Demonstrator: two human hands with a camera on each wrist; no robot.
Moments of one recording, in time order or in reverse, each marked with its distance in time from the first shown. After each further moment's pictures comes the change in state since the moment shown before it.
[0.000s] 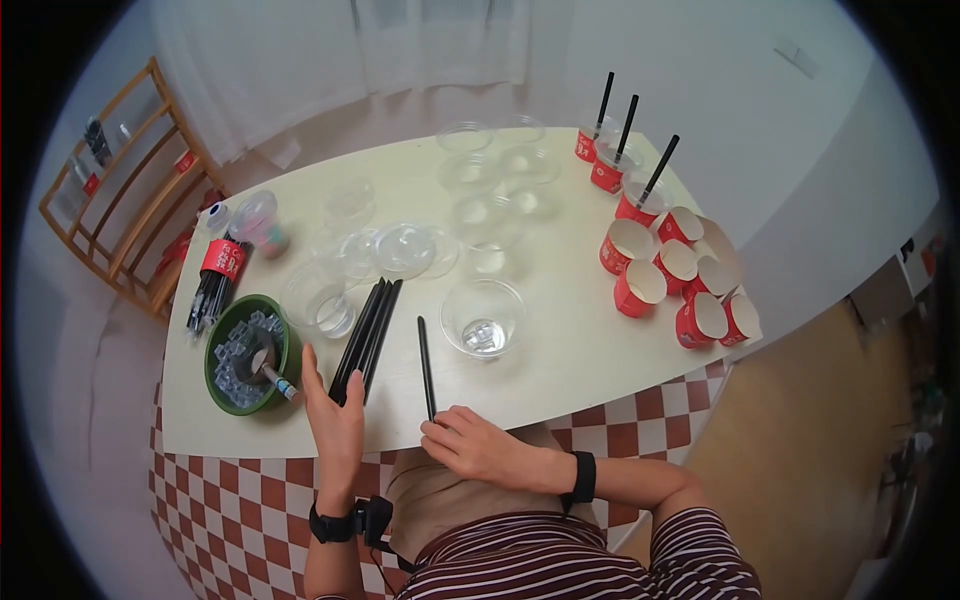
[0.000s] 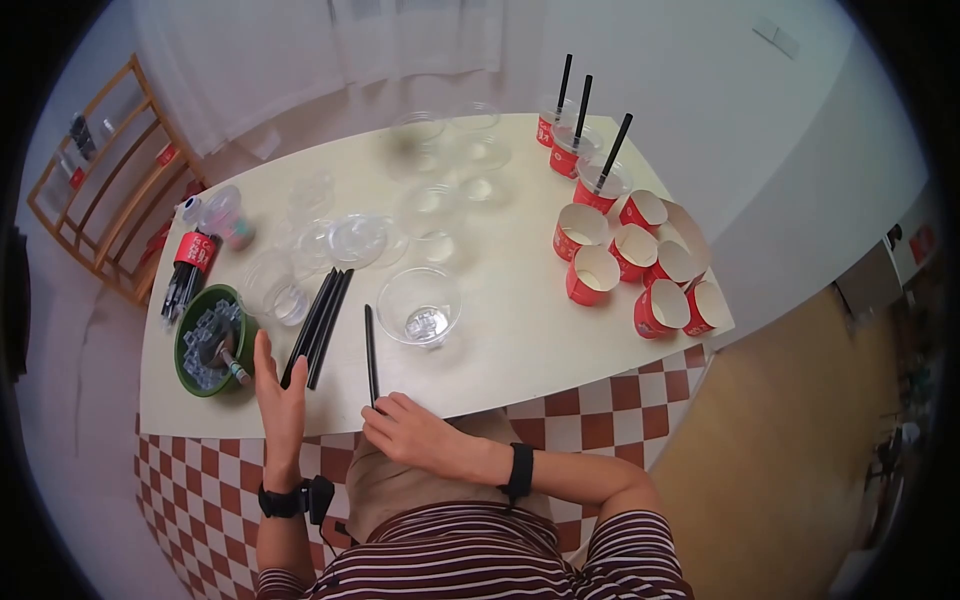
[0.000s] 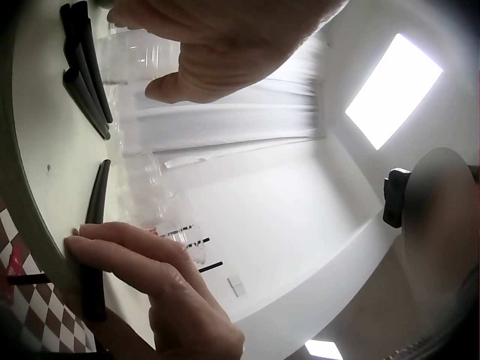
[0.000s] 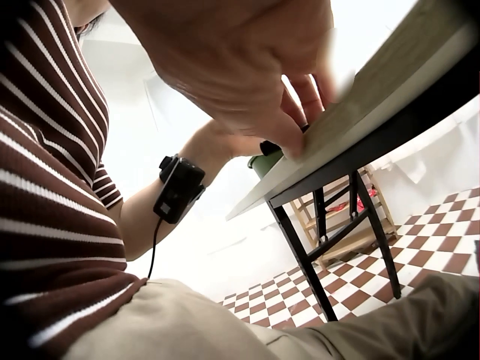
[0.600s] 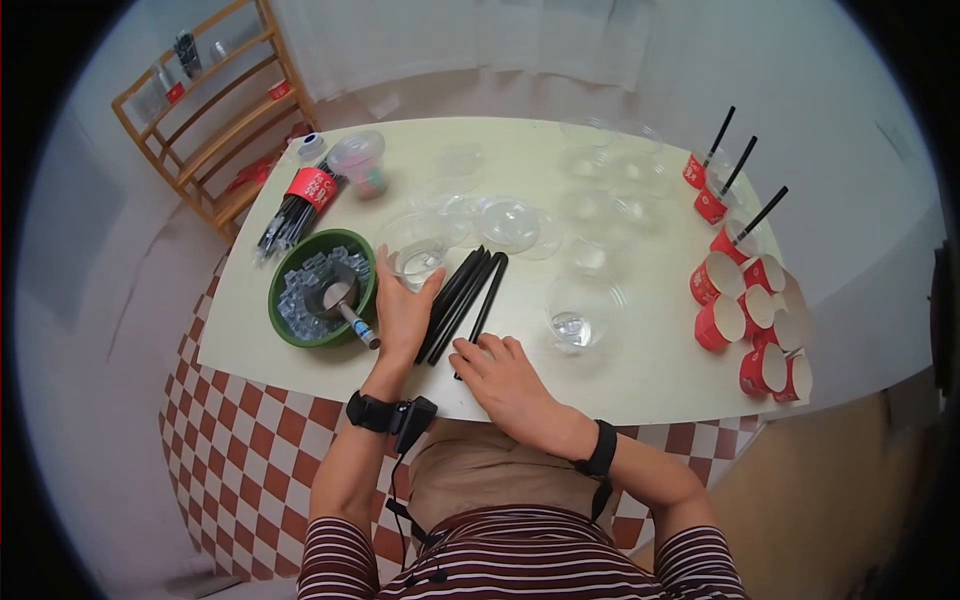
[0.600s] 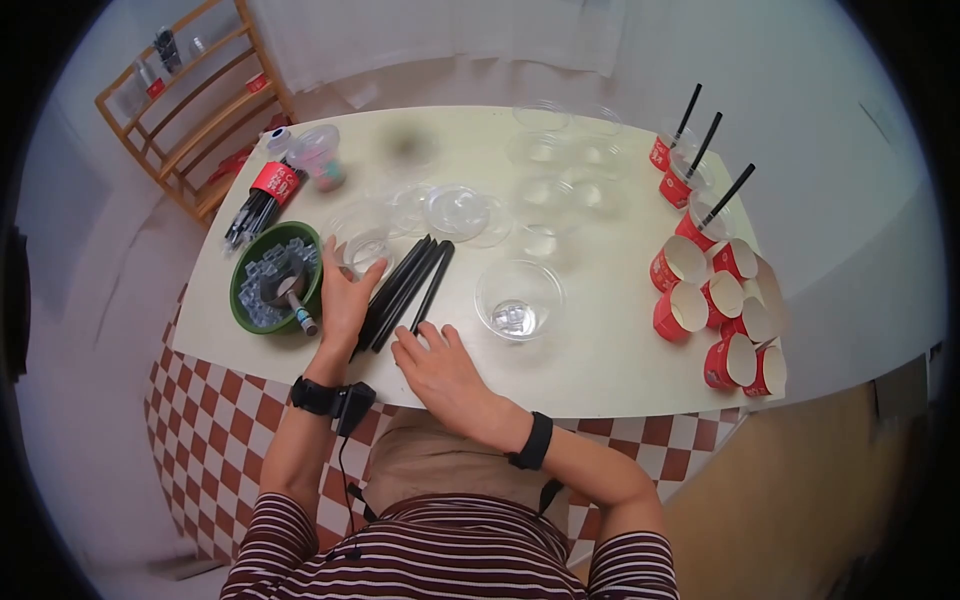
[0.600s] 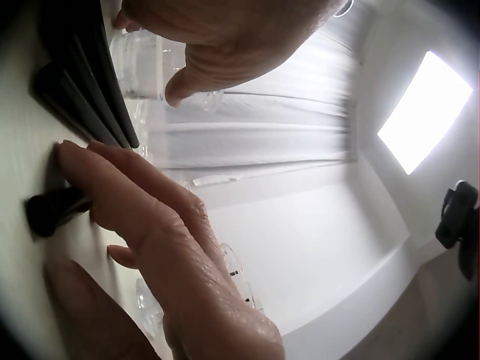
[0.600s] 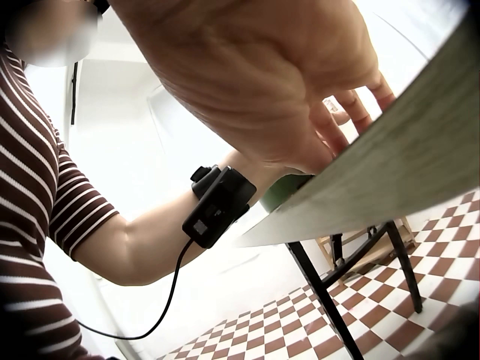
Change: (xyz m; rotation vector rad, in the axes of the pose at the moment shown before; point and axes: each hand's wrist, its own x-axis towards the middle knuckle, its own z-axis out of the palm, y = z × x) left_hand 0.082 -0.033 0.025 -0.009 0.179 -0.072; right_hand 0.065 0.024 0.010 -0.039 -0.079 0.130
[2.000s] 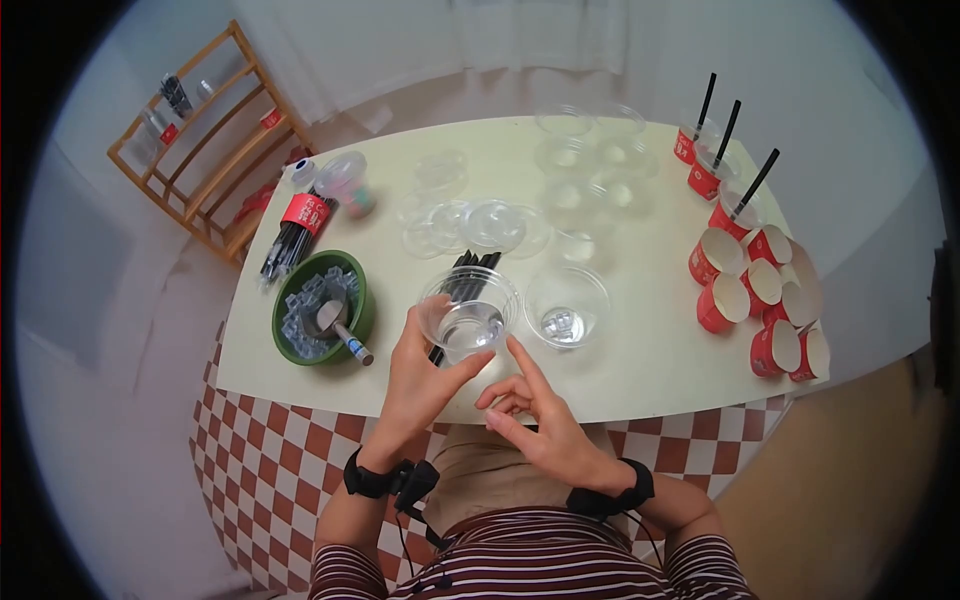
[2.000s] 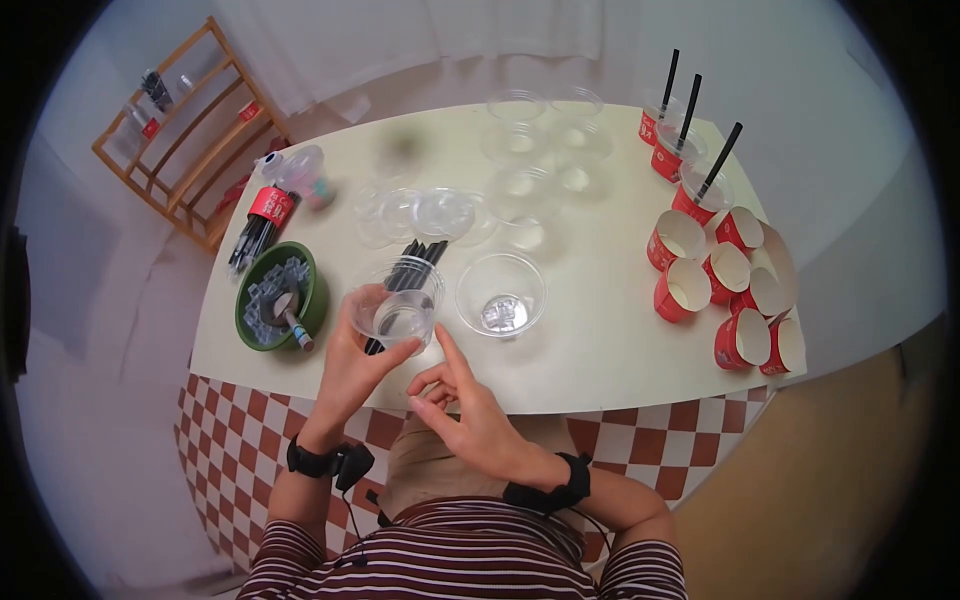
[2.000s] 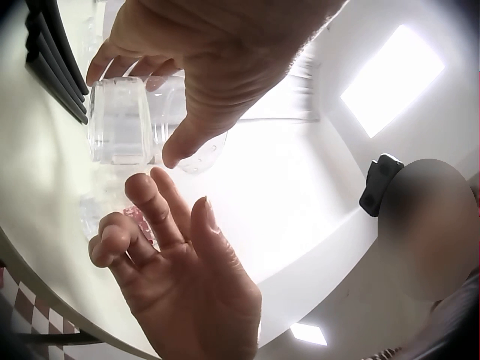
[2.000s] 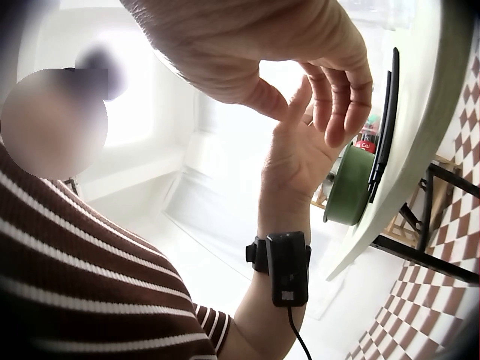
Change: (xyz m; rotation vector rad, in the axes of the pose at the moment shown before) left_hand -0.074 0.071 -0.028 -0.197 -0.454 0.102; right_hand -0.049 -0.027 -0.042 1.370 0.215 0.476
